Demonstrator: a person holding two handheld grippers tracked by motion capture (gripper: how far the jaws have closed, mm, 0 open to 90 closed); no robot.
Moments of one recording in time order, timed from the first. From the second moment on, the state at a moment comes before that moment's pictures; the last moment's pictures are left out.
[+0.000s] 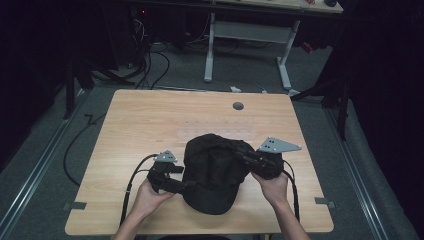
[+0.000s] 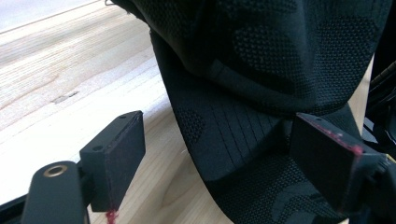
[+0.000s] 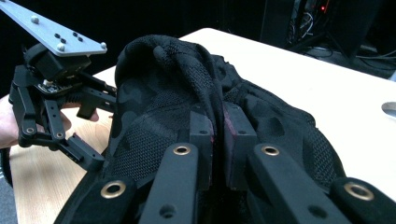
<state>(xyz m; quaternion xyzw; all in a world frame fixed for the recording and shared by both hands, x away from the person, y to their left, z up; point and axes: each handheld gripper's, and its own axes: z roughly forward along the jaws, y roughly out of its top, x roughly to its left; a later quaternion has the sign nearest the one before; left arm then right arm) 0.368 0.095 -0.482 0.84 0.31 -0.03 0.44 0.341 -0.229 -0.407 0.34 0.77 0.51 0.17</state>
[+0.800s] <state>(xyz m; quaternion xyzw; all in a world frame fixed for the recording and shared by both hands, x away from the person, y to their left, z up) 0.365 0.099 -0.475 0.83 0.29 -0.07 0.47 0.347 -0.225 -0.402 0.32 0.76 0.54 0.16</state>
